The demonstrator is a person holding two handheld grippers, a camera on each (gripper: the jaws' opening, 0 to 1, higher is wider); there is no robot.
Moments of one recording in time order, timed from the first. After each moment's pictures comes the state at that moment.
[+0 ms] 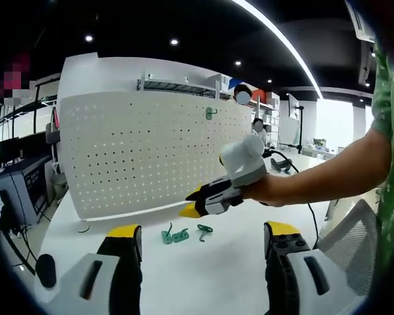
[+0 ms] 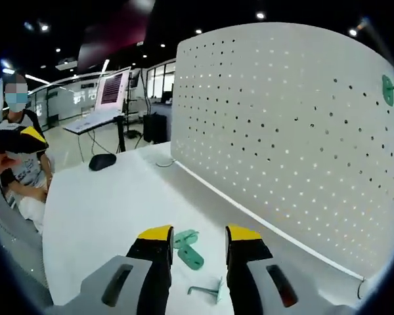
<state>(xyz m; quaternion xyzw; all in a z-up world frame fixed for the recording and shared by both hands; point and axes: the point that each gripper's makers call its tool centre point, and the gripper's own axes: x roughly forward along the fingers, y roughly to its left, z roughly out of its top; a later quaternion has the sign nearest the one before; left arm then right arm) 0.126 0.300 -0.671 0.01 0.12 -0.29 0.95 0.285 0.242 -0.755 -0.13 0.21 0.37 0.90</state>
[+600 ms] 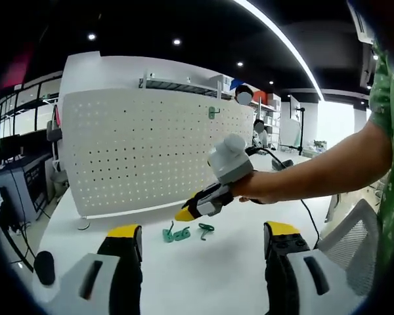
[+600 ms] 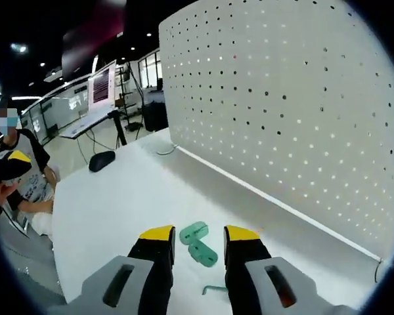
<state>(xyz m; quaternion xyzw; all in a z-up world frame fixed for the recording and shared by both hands) 0.128 0.306 -0.675 0.00 0.12 -0.29 0.95 0.290 0.254 -0.781 -0.09 0.30 0.37 0.88</state>
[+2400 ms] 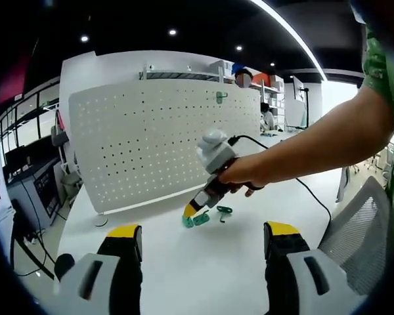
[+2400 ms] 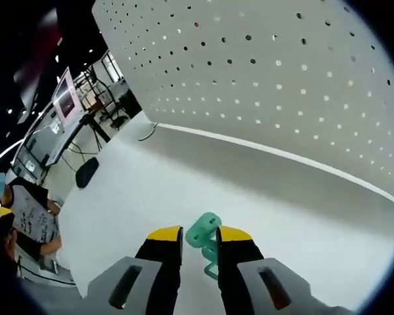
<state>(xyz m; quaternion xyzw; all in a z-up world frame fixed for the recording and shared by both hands) 0.129 0.338 -0.690 0.06 0.15 -0.27 0.95 0.301 0.276 -0.827 0.01 0.43 0.31 0.85</state>
